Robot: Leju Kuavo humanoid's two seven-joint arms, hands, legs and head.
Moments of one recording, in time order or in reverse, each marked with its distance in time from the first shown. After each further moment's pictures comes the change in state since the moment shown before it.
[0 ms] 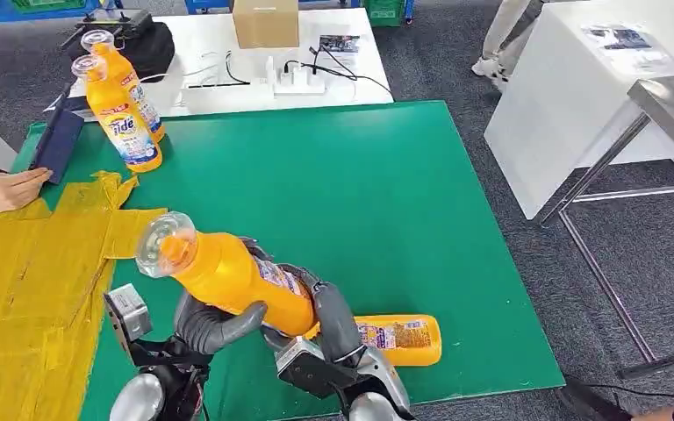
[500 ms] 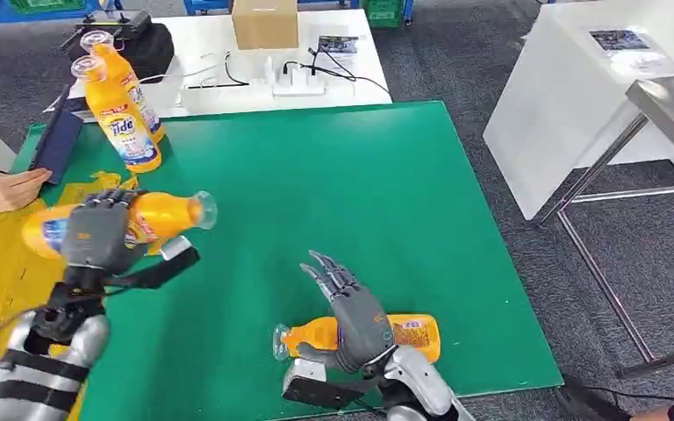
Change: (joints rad) left arm -0.327 0.332 0.199 0.336 -1.461 0.338 0.370; right arm 0.041 -0.206 -0.015 -0.192 0.396 0.073 0.253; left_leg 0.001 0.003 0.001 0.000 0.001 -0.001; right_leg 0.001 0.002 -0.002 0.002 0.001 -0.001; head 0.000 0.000
